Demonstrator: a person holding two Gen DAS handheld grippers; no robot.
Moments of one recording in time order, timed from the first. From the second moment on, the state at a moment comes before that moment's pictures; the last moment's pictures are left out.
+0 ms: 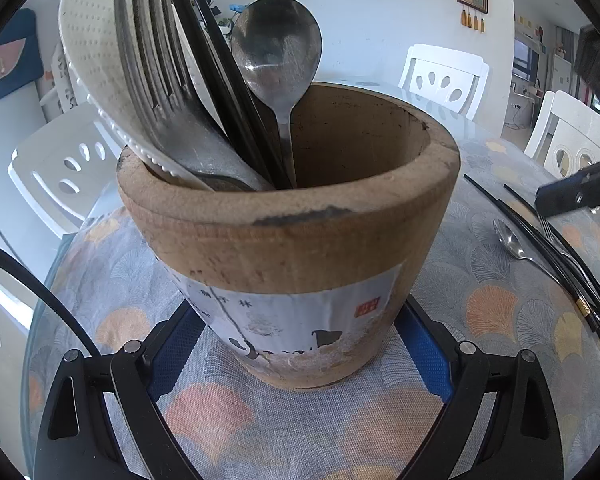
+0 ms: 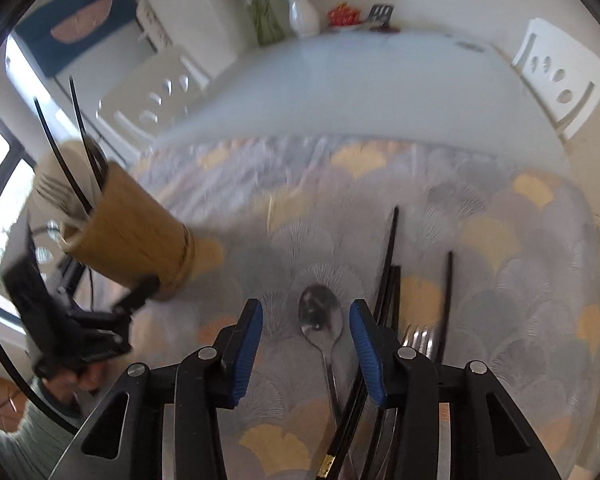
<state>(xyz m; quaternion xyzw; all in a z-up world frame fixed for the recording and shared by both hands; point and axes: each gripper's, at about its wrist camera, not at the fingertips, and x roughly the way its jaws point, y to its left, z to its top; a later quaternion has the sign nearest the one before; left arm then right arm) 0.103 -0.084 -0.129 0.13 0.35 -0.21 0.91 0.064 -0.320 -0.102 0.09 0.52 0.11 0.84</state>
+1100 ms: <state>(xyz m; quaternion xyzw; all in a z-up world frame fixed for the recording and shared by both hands) 0.105 -0.087 -0.128 0.12 0.35 -0.21 0.91 0.099 -0.300 -0.147 -0.02 0.59 0.10 0.80</state>
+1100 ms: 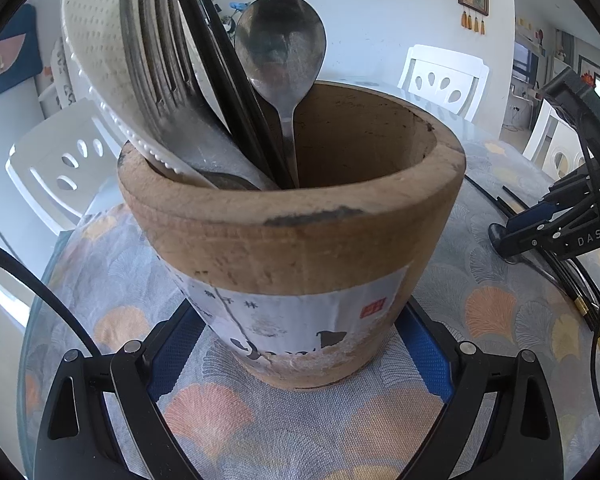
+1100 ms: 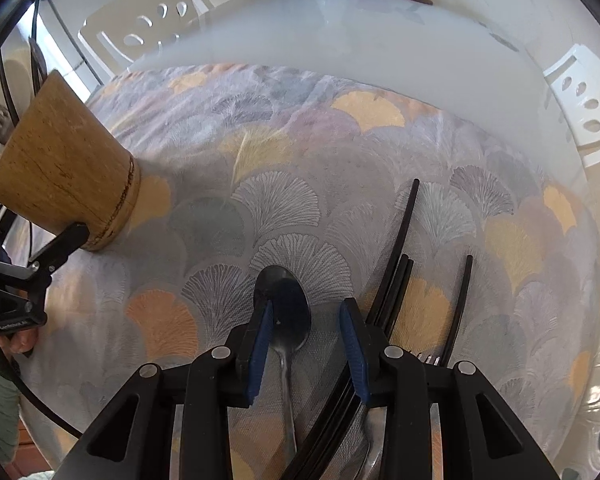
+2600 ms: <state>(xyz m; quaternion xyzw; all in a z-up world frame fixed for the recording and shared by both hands) 0.099 -0.072 -0.127 0.12 0.34 -0.21 0.91 0.068 -0.235 -0.088 -0.07 0.50 0.12 0.85</state>
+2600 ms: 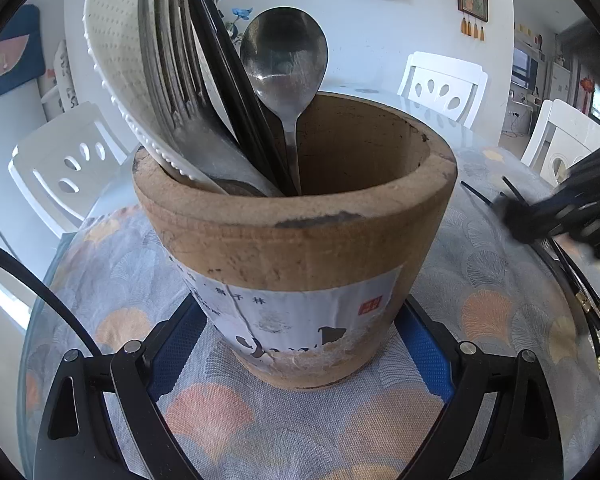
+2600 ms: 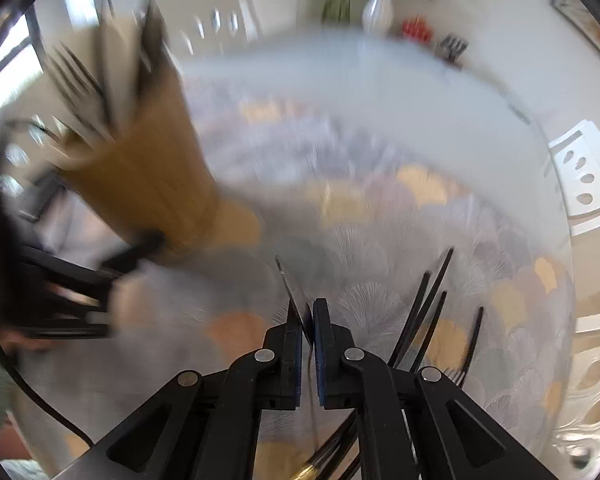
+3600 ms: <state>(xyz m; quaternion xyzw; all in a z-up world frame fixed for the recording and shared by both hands) 0.099 -0.079 -0.129 0.12 0.34 -0.21 0.91 0.038 -0.209 0.136 0.03 0.13 0.15 0.98</state>
